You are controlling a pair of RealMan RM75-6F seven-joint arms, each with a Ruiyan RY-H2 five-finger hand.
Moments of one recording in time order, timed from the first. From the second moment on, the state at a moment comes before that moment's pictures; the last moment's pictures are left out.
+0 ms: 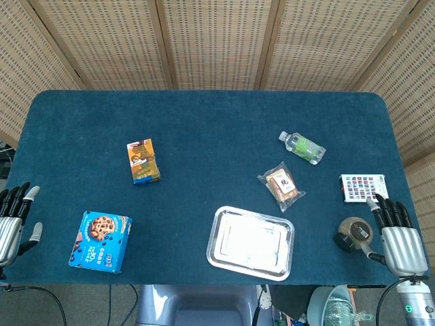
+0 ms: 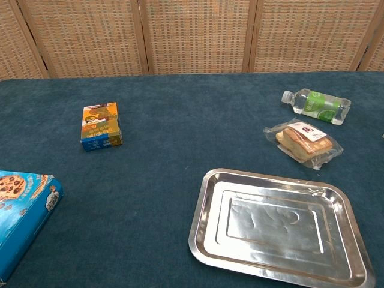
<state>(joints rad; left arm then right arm) -0.09 -1.13 -0.04 -1.61 1.50 1.49 0.12 0.08 -1.15 0.05 -1.61 -1.49 1.47 -0.16</state>
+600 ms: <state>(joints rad) -0.09 -1.12 -0.04 -1.62 1.51 1.50 0.13 0.07 -1.15 0.05 -1.61 -1.49 1.48 -0.15</state>
